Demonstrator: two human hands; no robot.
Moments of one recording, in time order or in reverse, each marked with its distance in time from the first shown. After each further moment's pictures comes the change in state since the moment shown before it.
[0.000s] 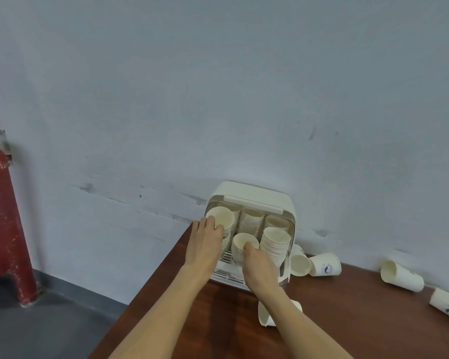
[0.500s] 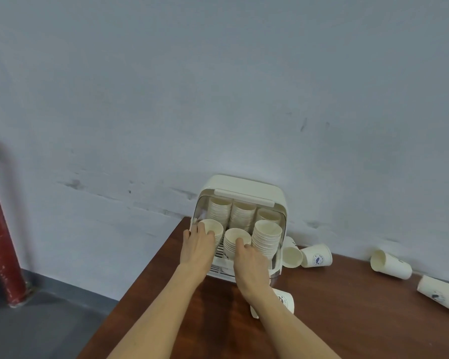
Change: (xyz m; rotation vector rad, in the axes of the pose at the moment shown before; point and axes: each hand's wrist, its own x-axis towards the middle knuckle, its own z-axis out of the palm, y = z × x) left_hand -0.006 0.009 0.020 0.123 -0.288 -0.063; right_hand -0.009 -0.001 0.010 -0.084 0.091 -0.022
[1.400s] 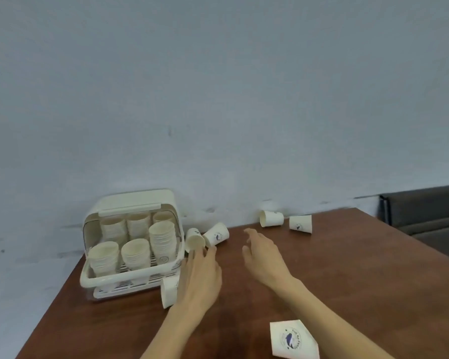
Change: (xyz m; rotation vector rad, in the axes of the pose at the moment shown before) left_hand -0.105 0.198 -0.061 -0.462 0.088 0.370; right_hand -0.145 0.193 -0.128 0.335 0.136 0.362
